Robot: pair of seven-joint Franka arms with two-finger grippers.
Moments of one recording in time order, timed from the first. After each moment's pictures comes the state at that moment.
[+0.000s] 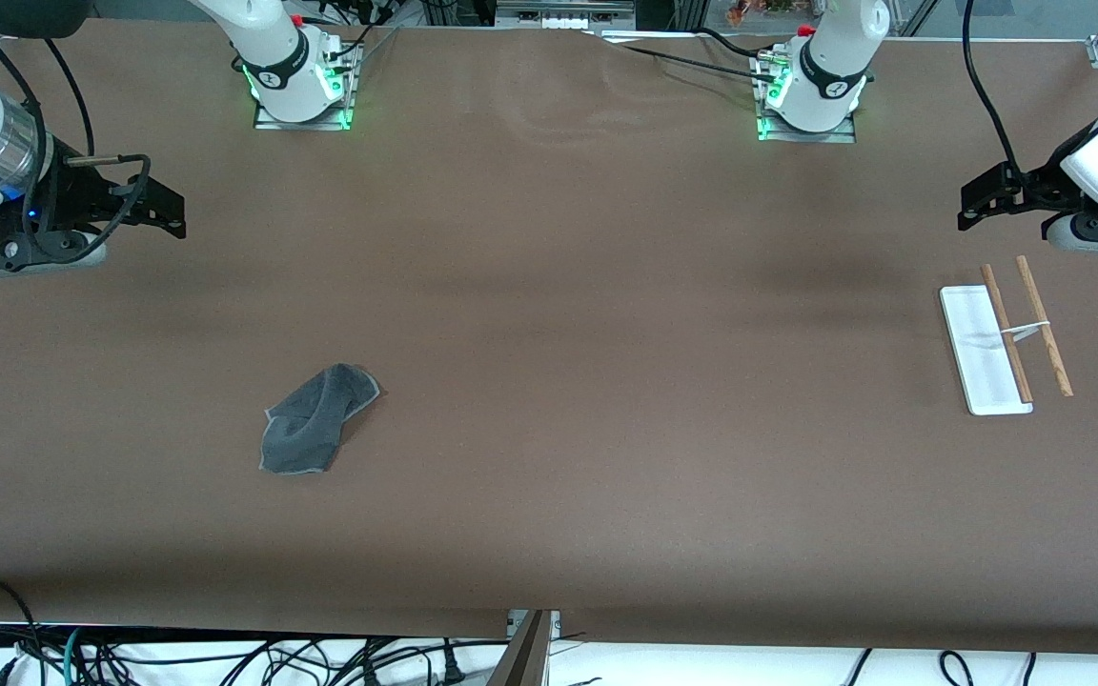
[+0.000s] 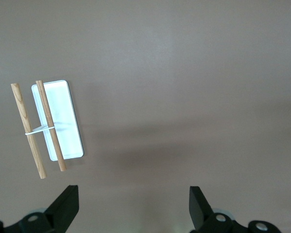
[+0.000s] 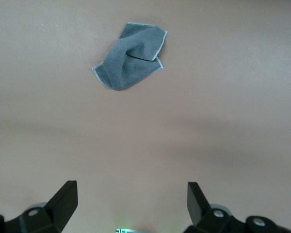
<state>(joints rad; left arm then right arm) 0.13 -0.03 -0.15 -1.66 0.00 1.54 0.07 0.18 0.09 -0.04 -1.50 0.00 1.49 0.00</state>
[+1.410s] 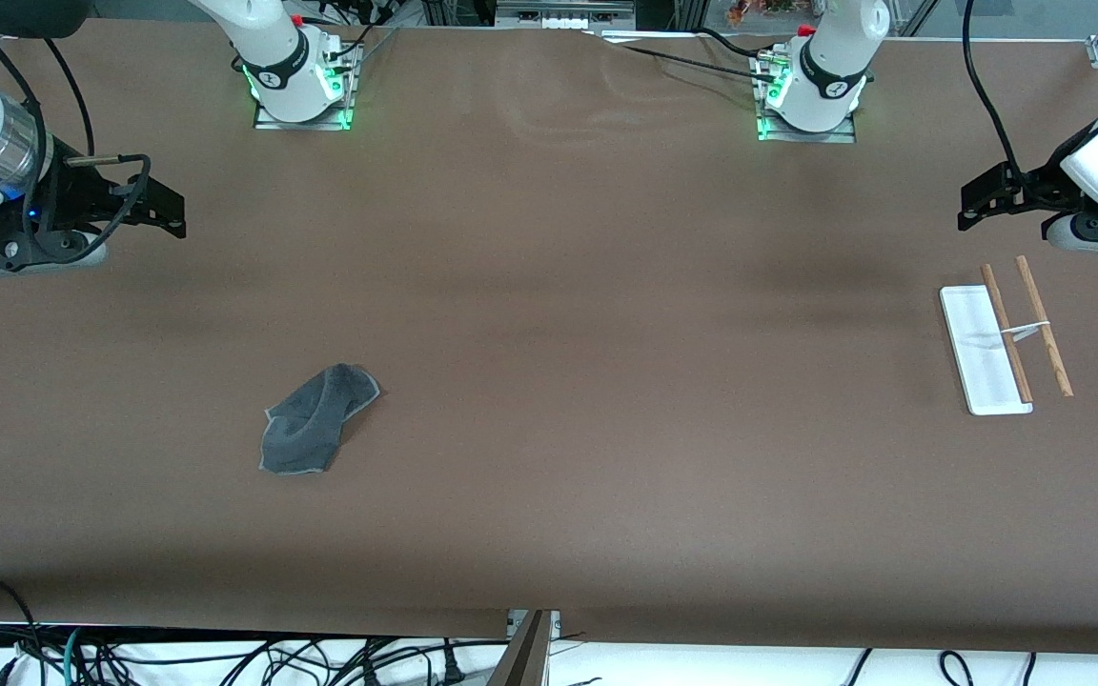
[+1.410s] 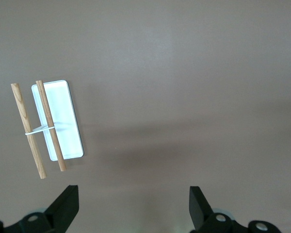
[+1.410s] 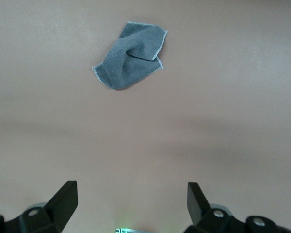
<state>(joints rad) 0.13 -0.03 -0.15 -1.66 0.00 1.54 0.07 0.18 0.09 -0.04 -1.50 0.00 1.49 0.00</state>
